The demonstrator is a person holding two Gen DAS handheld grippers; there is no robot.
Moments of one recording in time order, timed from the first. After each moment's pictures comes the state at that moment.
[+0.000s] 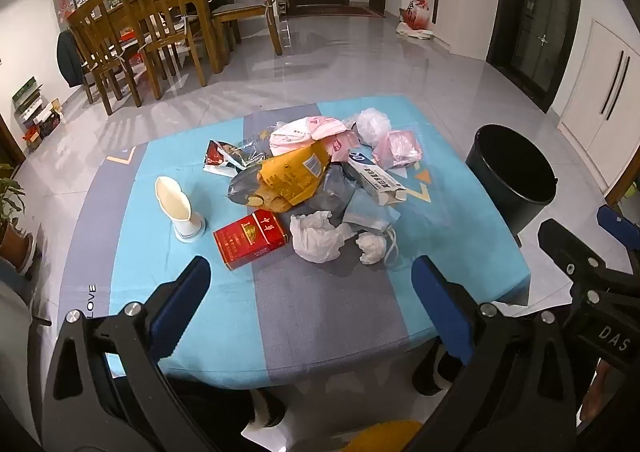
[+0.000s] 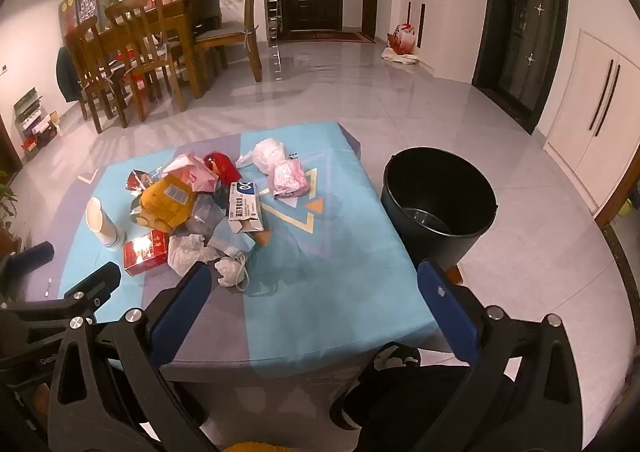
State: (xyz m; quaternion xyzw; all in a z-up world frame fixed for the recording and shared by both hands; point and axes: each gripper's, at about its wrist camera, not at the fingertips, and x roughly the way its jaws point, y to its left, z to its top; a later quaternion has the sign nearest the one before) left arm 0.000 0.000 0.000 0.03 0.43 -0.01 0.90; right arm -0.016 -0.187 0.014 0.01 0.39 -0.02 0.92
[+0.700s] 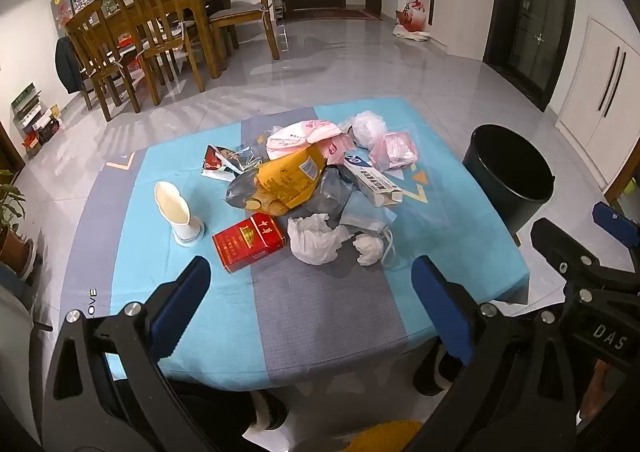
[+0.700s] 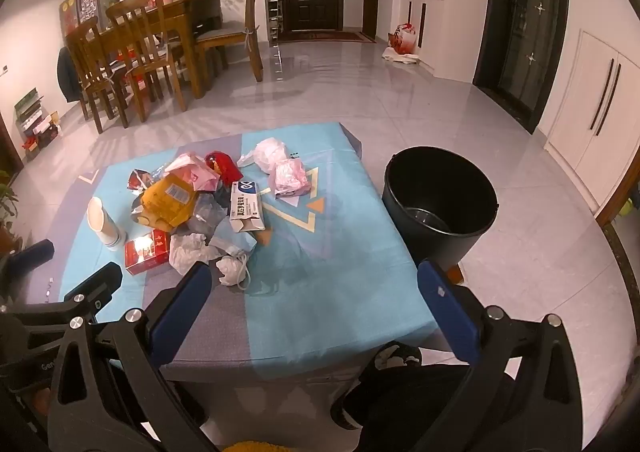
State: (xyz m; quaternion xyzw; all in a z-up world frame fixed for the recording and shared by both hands) left arm -0.006 -0.005 0.005 0.04 0.42 -0.02 0.91; right arm -0.017 -0.186 0.014 0.01 0.39 -0.02 0.92
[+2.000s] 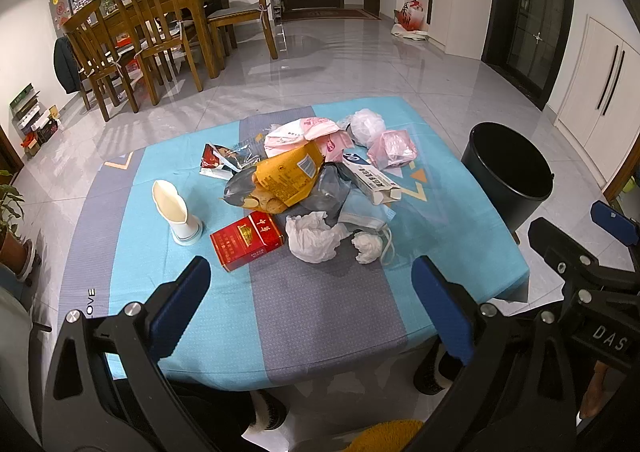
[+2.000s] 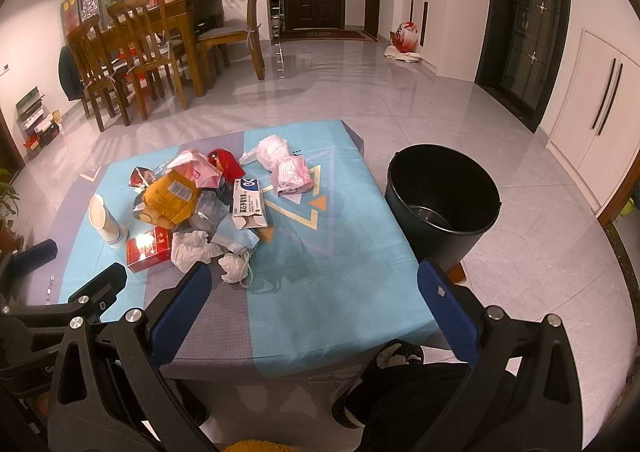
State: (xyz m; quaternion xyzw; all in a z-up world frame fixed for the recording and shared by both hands) left arm -0.006 -0.005 0.000 0.04 0.42 -0.02 0.91; right arm -0.015 -0.188 0.012 0.02 0.39 -0.02 0.92
